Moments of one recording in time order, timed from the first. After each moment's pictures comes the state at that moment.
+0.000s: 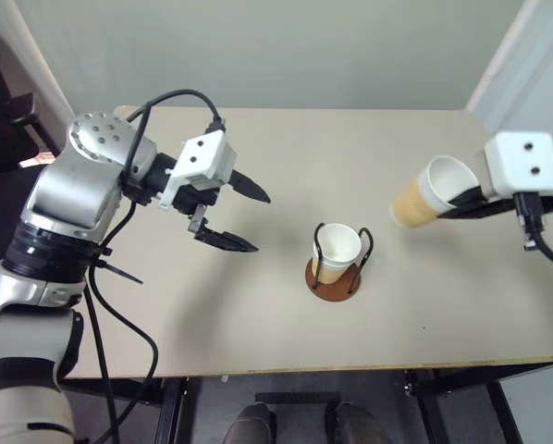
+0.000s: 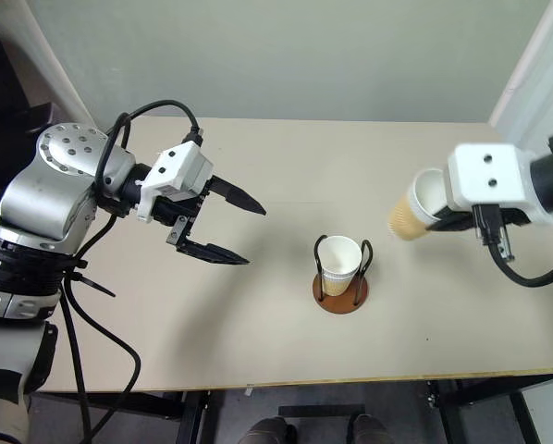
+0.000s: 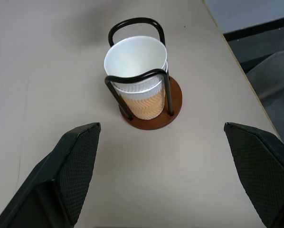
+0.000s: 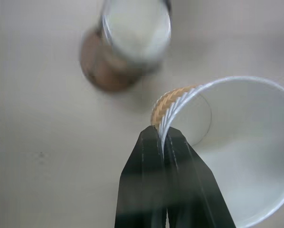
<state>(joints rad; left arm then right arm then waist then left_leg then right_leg) -1.04 0.91 -0.28 0.10 -0.37 0.38 -1.58 -1.00 -1.25 0.15 -0.29 0.25 0.53 1.58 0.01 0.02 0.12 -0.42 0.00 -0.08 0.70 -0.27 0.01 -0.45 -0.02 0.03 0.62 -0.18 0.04</state>
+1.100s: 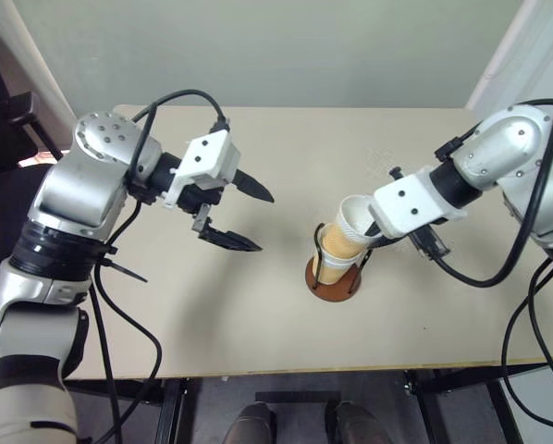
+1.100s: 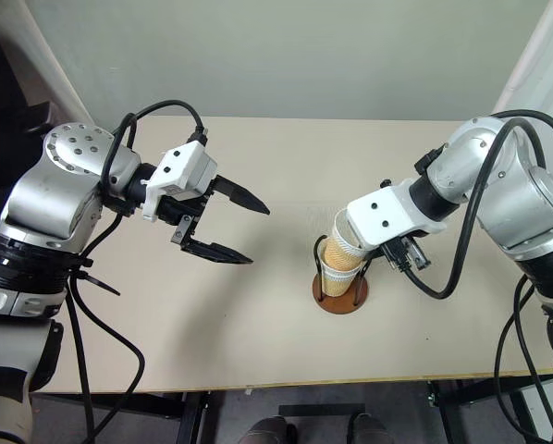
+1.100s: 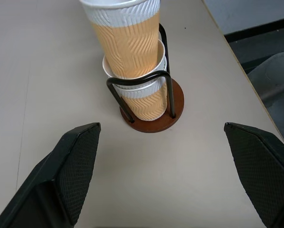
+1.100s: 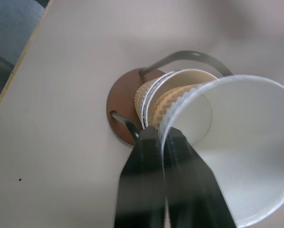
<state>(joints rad) -1.05 0.90 -0.28 0.10 -0.36 0.37 -1.58 -1.16 -0.99 0.53 -0.17 0.11 0.31 1.61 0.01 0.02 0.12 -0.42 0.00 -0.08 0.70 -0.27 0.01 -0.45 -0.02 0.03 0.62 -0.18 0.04</state>
